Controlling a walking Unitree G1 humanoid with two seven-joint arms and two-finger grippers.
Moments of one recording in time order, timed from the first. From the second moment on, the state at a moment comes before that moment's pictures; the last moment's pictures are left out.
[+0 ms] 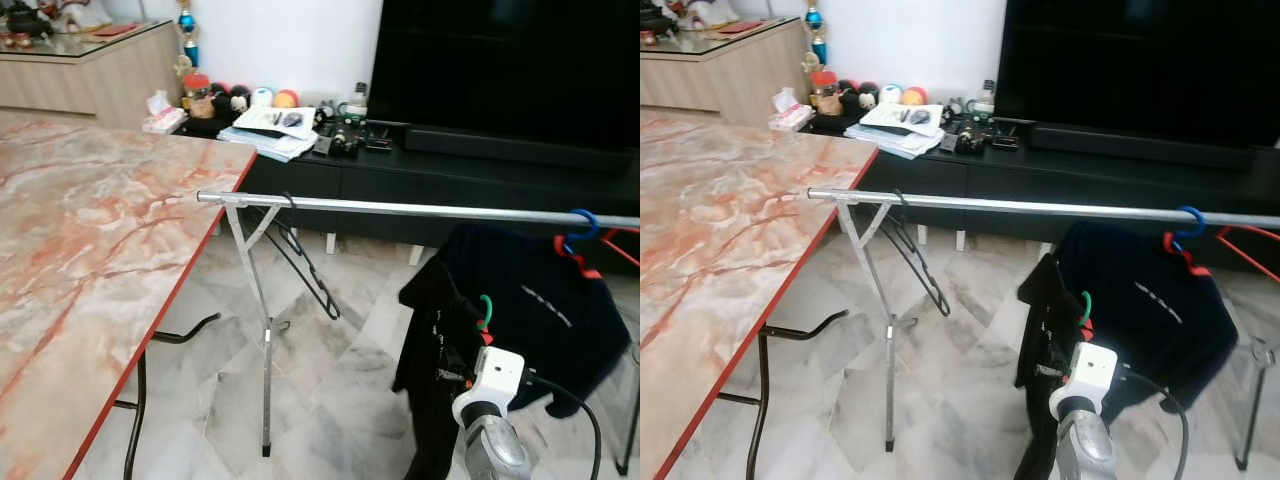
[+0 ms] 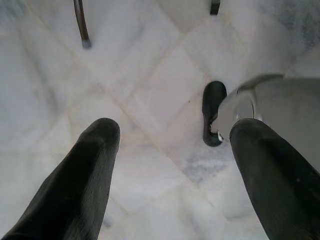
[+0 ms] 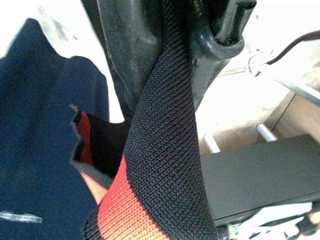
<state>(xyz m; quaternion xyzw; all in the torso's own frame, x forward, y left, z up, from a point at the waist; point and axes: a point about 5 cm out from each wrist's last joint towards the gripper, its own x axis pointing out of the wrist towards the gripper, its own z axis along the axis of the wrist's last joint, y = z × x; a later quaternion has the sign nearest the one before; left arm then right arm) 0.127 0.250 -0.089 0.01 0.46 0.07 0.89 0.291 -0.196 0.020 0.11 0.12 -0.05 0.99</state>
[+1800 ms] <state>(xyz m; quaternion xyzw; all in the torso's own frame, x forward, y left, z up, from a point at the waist) 0.151 0.243 -0.082 0.01 0.42 0.05 0.90 0.297 -0.197 0.022 0.10 0.13 -0.05 0.99</state>
